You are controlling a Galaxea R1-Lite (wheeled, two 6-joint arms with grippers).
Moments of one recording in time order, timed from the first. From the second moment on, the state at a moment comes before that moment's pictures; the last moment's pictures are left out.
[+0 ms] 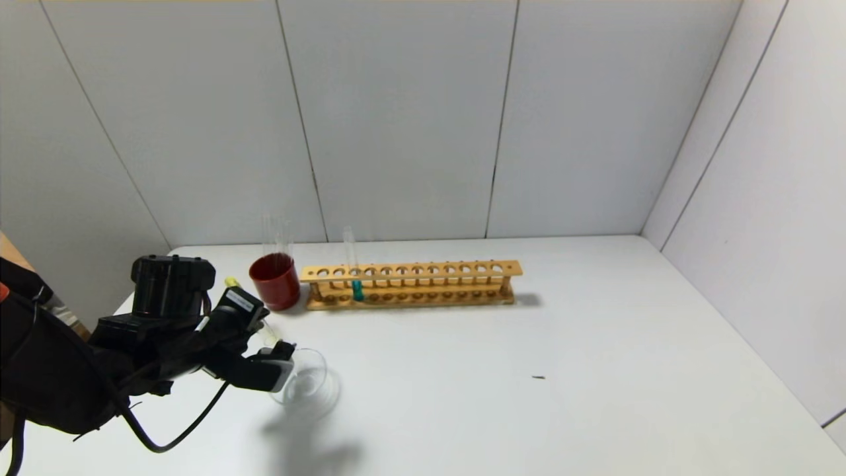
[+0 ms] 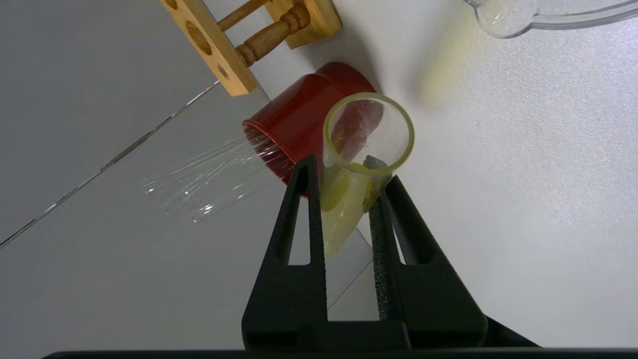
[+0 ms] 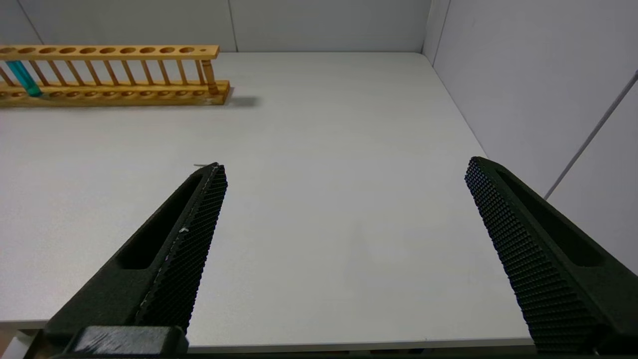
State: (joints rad) left arm -0.18 1.80 -0.53 -0.71 0.02 1.95; right arm 0.00 0.00 0.00 0.00 0.00 0.00
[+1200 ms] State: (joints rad) left arm -0.25 1.81 -0.53 -0.71 0.16 2.06; right arm 0.00 0.00 0.00 0.00 0.00 0.00
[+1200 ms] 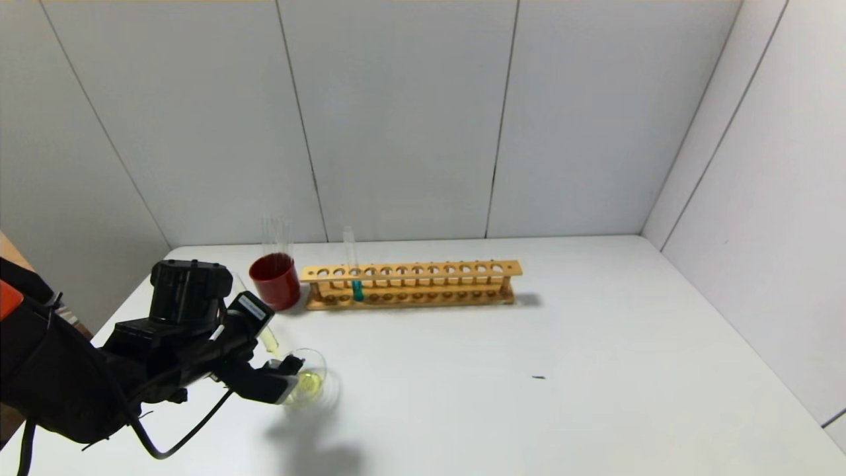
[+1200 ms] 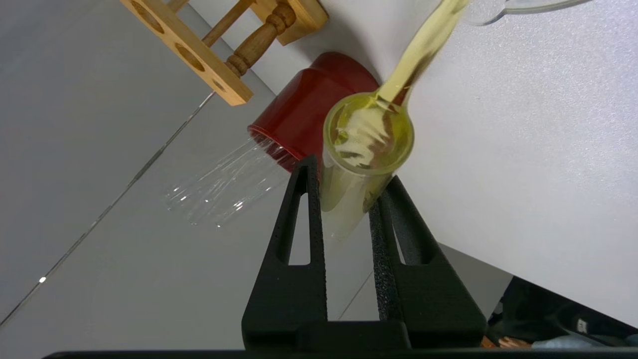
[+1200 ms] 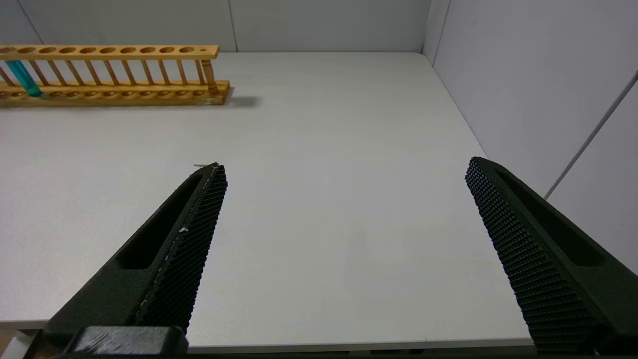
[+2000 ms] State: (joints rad) left arm -0.28 1.78 -0.52 -0.81 0.19 2.30; right arm 0.00 0.00 0.00 0.00 0.00 0.00
